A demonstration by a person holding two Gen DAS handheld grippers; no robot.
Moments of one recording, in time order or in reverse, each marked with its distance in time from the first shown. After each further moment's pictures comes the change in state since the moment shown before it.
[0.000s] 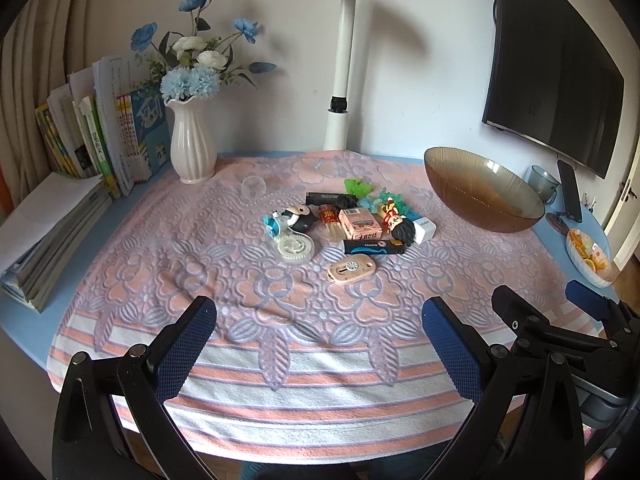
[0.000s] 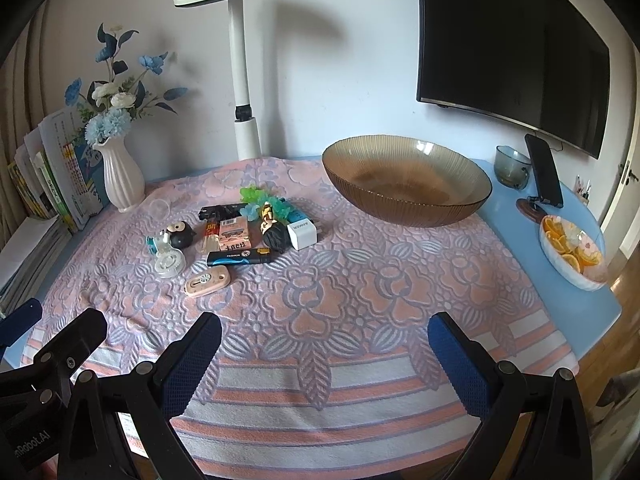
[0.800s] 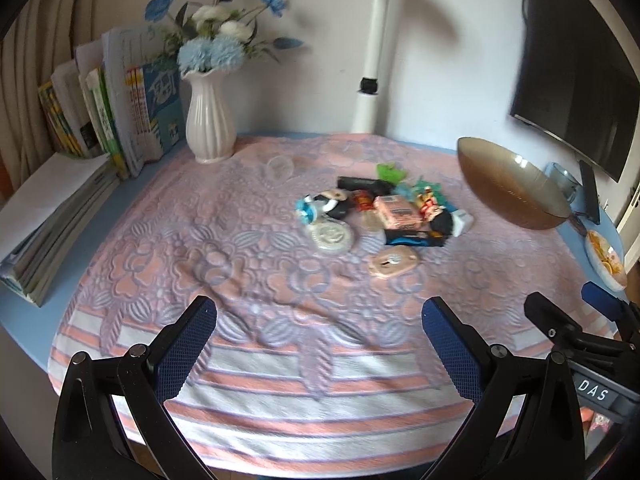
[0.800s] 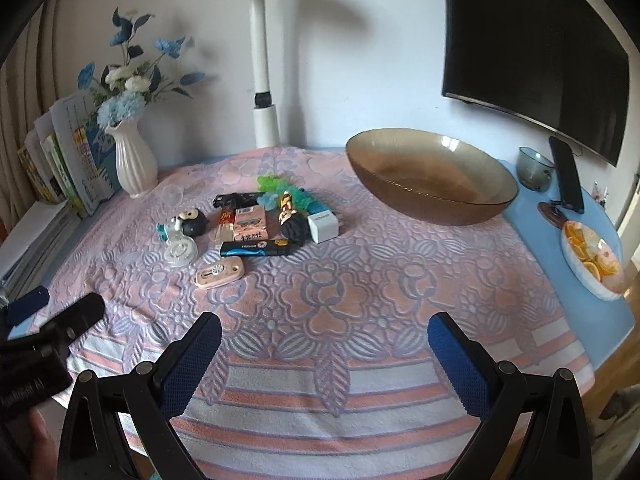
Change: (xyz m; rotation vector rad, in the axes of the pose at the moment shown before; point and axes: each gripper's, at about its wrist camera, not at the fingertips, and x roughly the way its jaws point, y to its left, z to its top) left arm 0.034 0.042 0.002 -0.035 0.069 0.018; right arm 0.023 0.011 -0.001 -0.048 0.033 0.059
